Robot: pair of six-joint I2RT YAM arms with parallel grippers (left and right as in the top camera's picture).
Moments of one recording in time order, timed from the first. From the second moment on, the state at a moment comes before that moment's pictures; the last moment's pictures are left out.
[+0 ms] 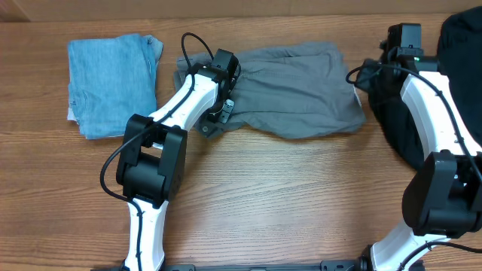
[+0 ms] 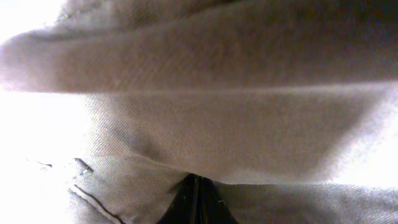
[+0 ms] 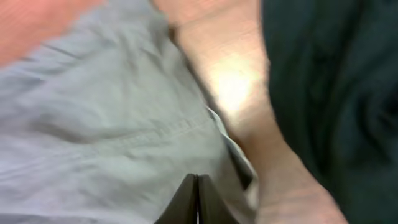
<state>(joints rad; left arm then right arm) -0.37 2.23 1.69 -0.91 -0.16 0.03 -0.08 1.87 1.54 -0.75 -0.09 0.33</state>
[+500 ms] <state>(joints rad) -0.35 1.93 1.66 -0.68 -0.05 0.01 -0.01 2.11 1.55 -0.43 -0.28 0.35</state>
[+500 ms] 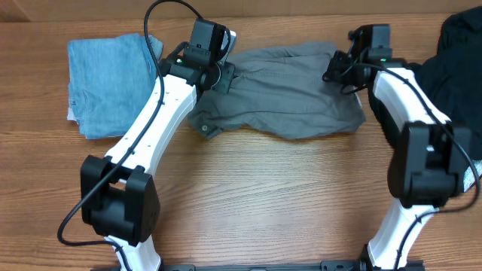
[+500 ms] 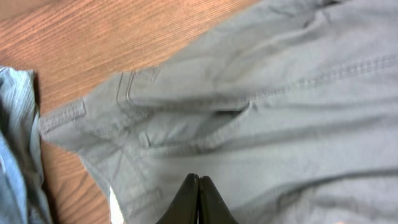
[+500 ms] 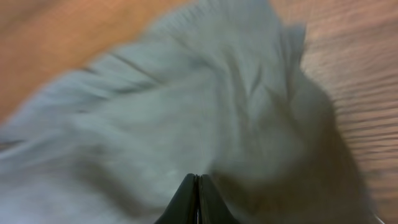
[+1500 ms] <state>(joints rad) -0.29 2.20 1.68 -0.61 -0.02 -0.09 -0.06 2.22 1.63 -0.68 -0.24 0.41</state>
